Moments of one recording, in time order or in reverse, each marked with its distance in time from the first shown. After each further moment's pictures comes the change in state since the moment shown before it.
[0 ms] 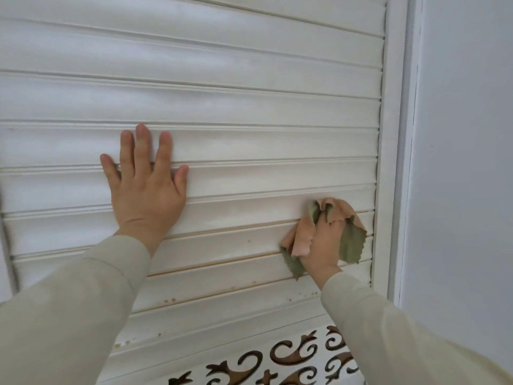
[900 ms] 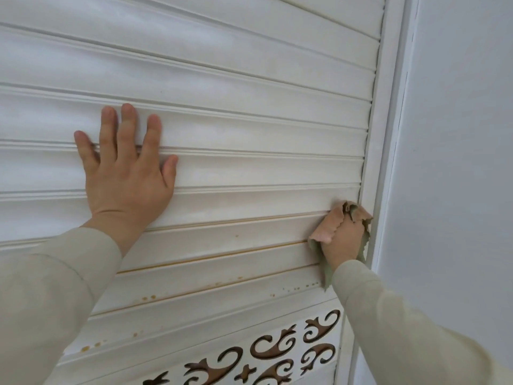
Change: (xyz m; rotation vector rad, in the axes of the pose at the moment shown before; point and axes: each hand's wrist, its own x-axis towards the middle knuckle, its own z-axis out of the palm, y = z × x) left_hand -0.001 0.002 0.004 -0.042 -0.005 0.063; right_hand 0.036 0.047 -0.034 0.161 0.152 0.206
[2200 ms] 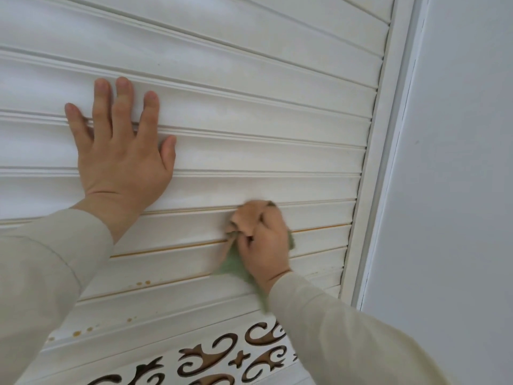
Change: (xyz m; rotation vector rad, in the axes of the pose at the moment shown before) left_hand -0.001 0.002 -0.002 0.015 -0.014 0.007; right_hand -0.122 -0.069 0.035 0.109 -0.165 -0.843
